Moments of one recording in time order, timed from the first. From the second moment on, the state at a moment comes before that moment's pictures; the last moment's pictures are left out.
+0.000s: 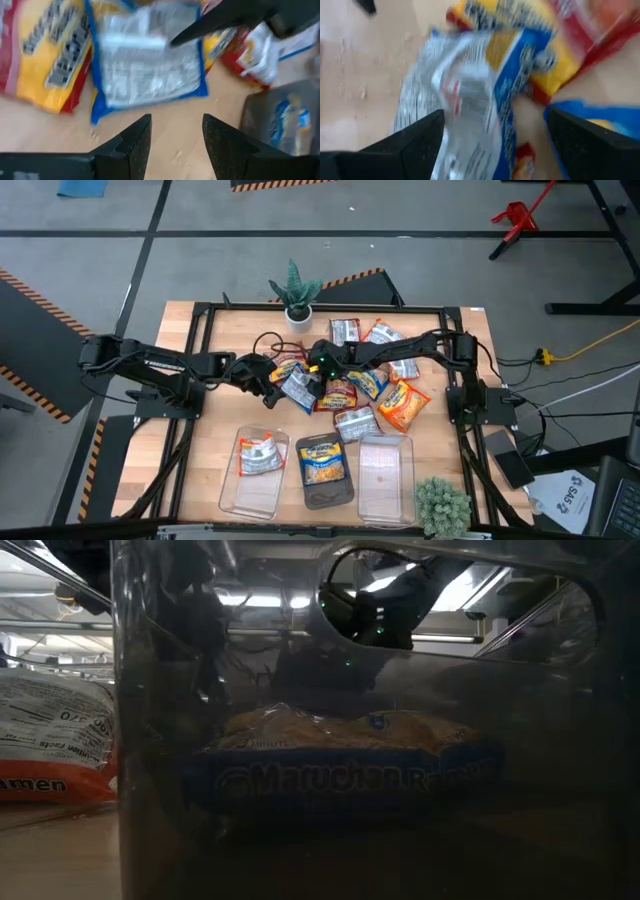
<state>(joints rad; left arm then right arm) 0.09 1.19 0.54 -0.14 0.06 -0.78 -0.18 2.05 1.33 -0.16 -0.14 0.23</state>
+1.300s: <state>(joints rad) 0.13 1.53 0.54 0.03 0.05 -0.81 -0.18 2.13 1.34 -0.11 -0.28 0.30</state>
